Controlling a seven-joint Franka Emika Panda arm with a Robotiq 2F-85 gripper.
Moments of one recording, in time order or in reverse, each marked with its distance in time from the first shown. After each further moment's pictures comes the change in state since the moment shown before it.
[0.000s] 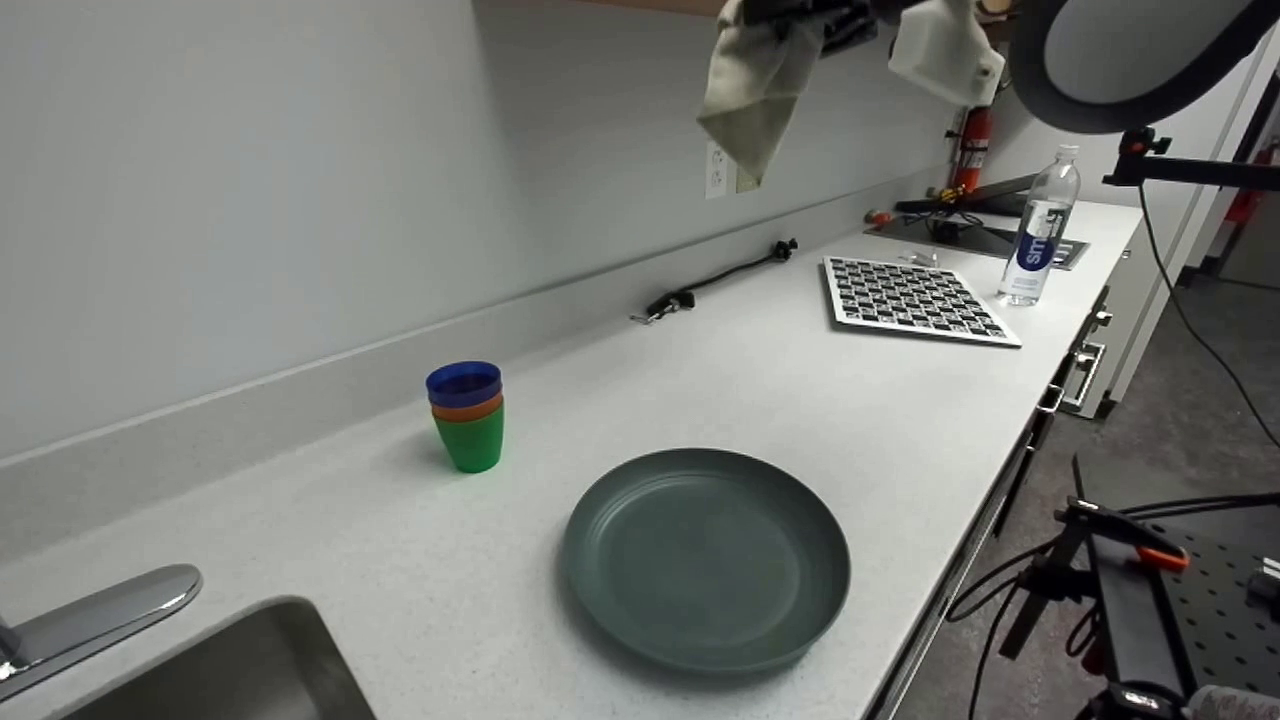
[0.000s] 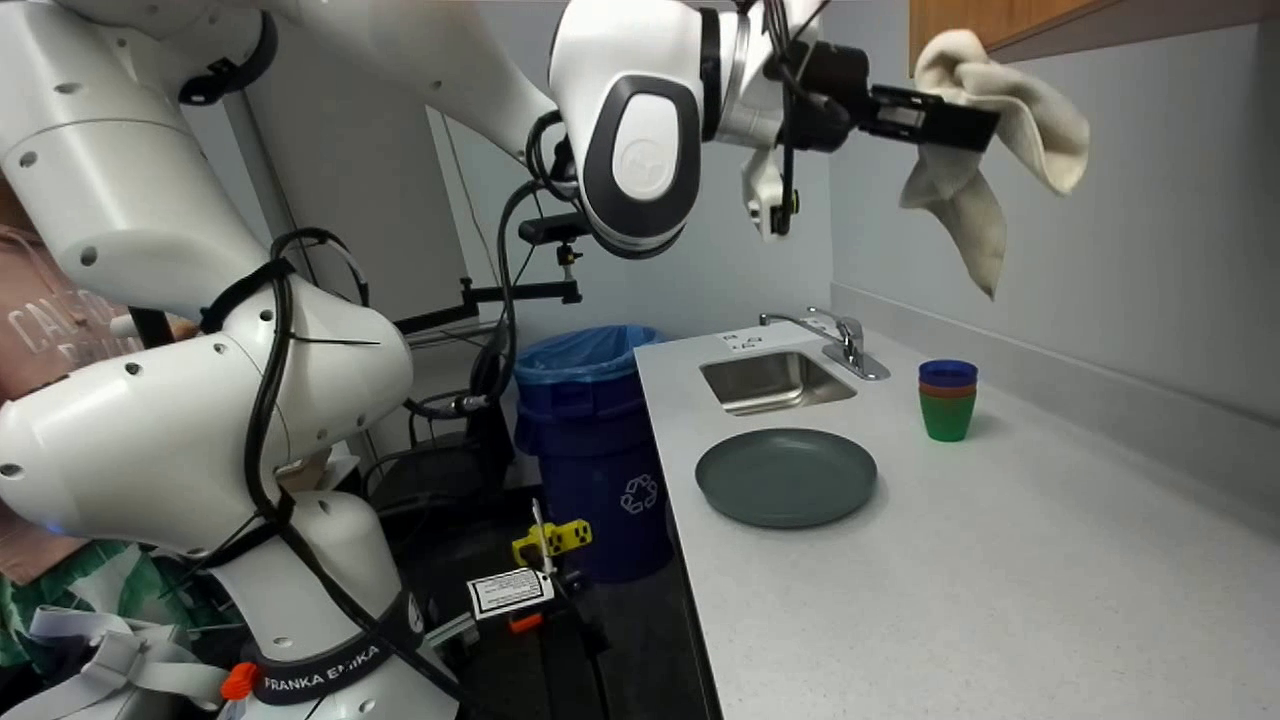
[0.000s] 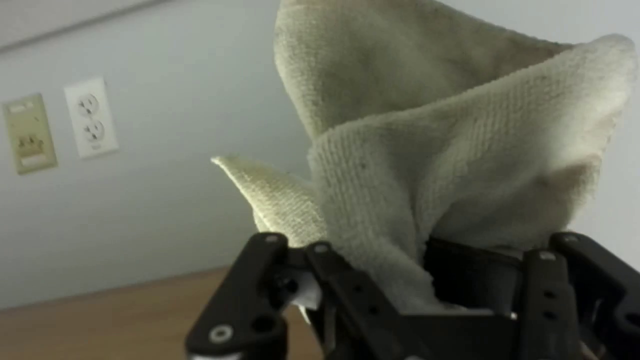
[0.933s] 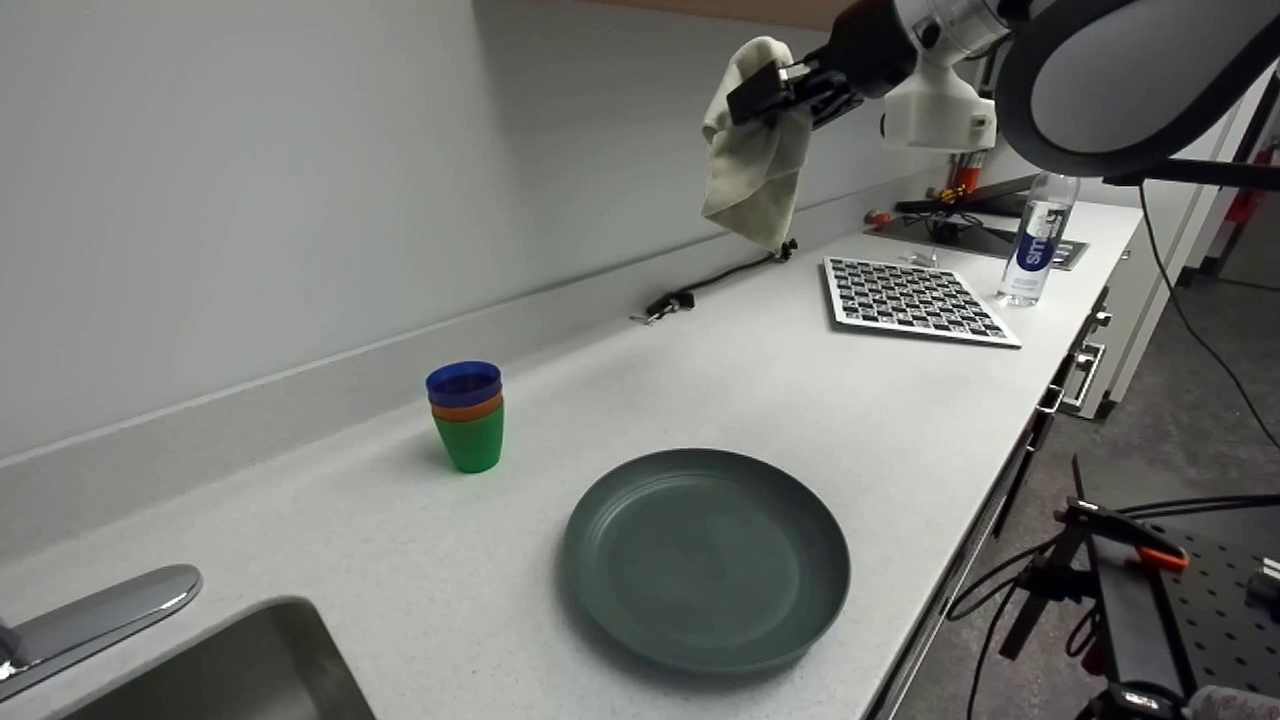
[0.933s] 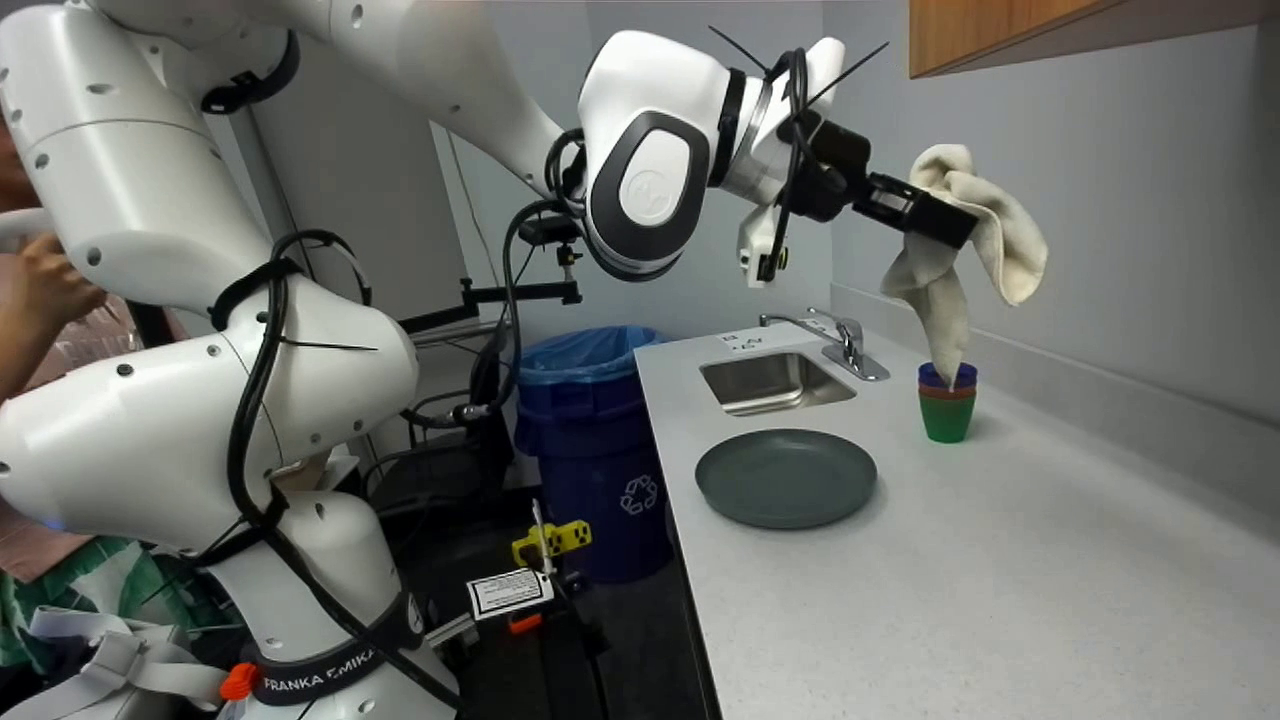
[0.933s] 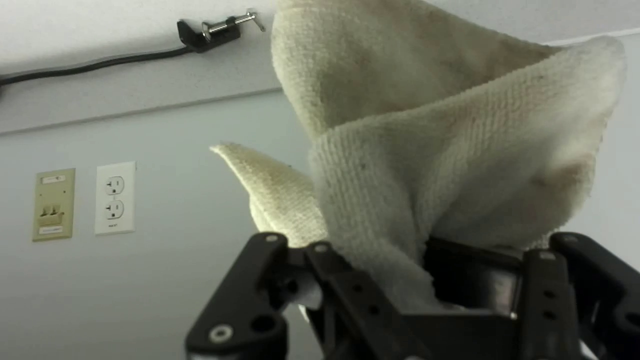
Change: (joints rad) arm -0.118 -0.011 0.174 -0.005 0.017 -0.165 -0.046
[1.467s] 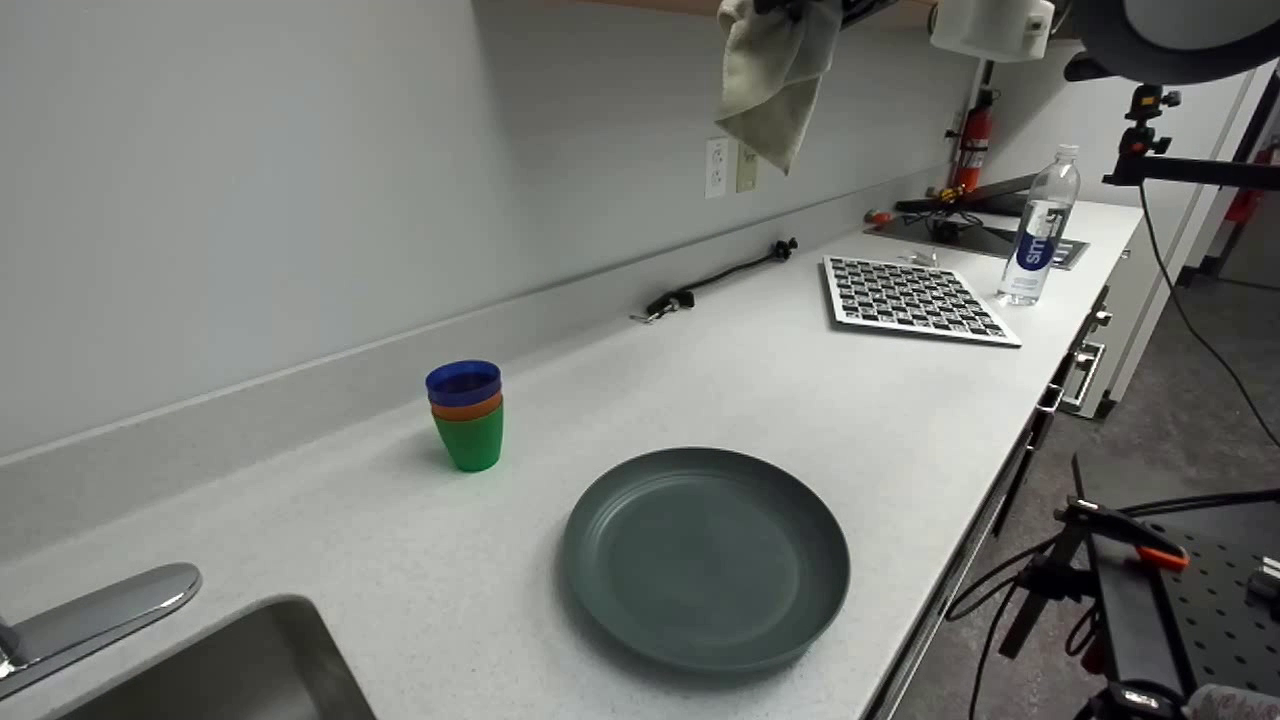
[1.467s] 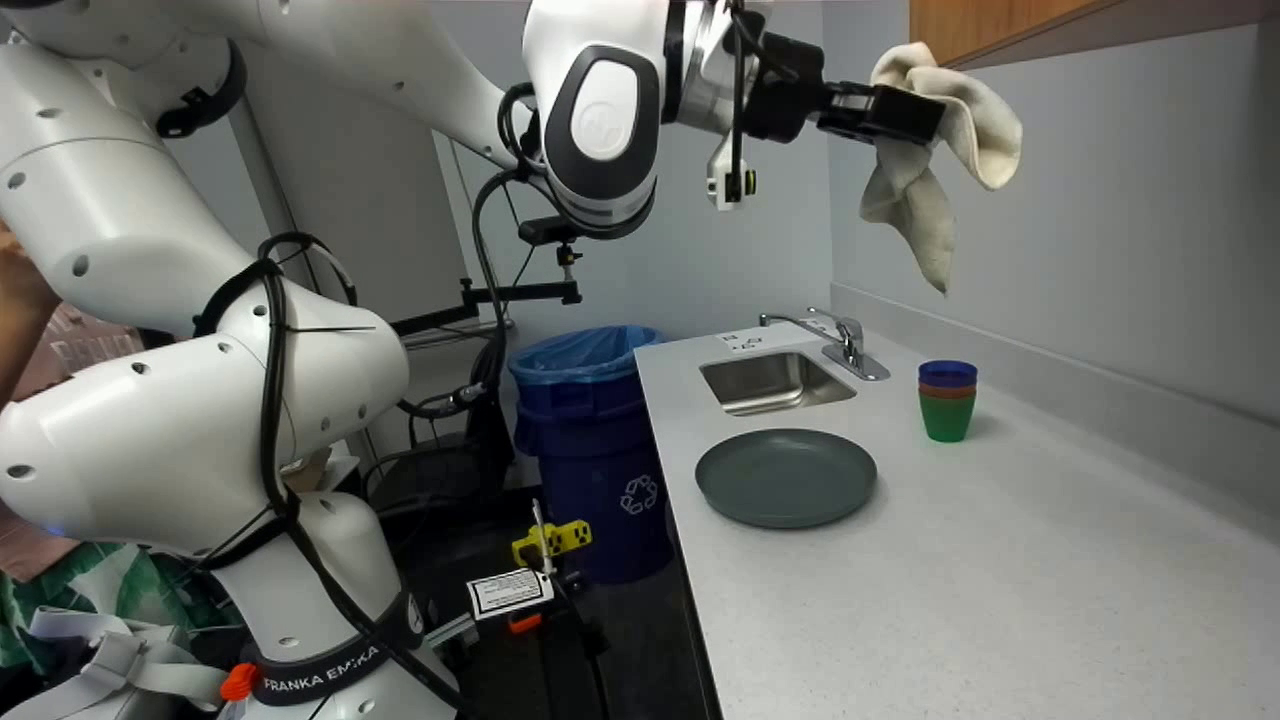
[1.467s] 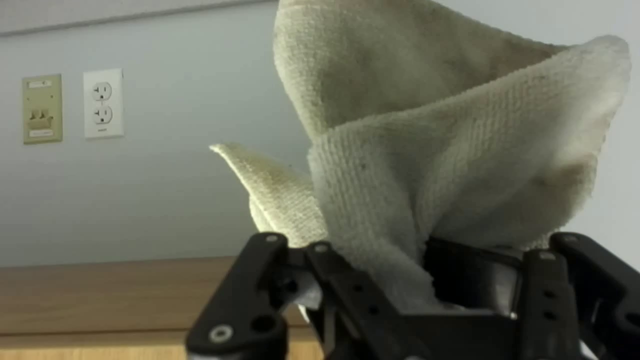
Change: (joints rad) arm 0.228 -0.157 -0.227 -0.017 -0.008 -0.031 -0.016
